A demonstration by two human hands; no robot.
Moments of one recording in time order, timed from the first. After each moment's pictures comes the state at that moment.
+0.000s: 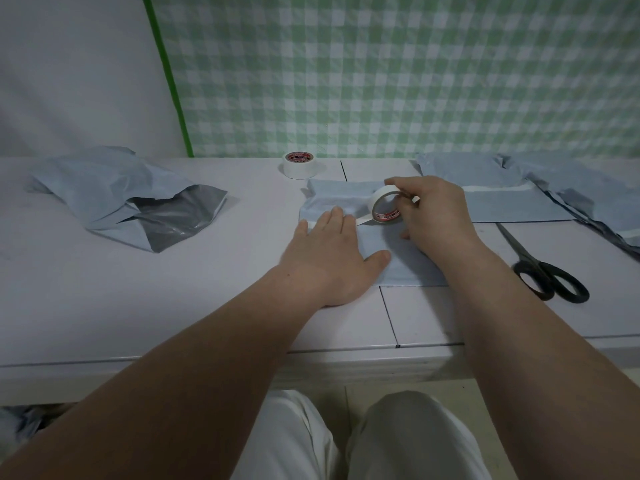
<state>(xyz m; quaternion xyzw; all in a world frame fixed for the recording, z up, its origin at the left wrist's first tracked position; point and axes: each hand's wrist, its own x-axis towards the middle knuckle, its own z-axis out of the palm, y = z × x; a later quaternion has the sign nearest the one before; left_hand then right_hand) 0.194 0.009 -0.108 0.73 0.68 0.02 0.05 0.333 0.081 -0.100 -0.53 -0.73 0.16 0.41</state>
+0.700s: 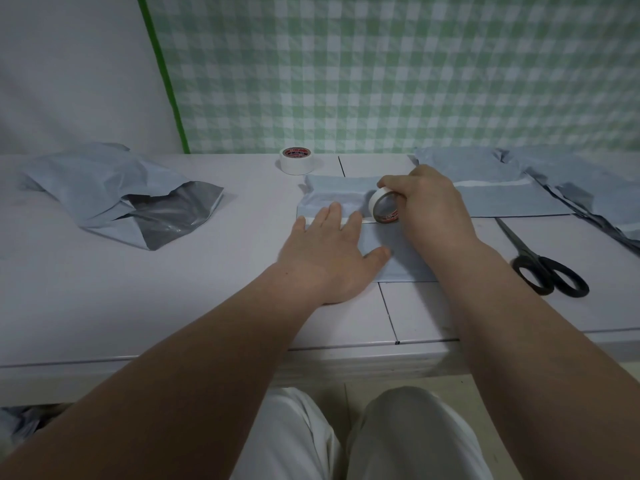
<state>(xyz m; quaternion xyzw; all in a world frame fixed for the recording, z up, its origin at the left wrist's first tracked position) 0.194 0.007 -0.106 0.73 0.68 0.02 0.07 0.331 0.072 -0.092 -0.54 -0.79 0.03 0.29</state>
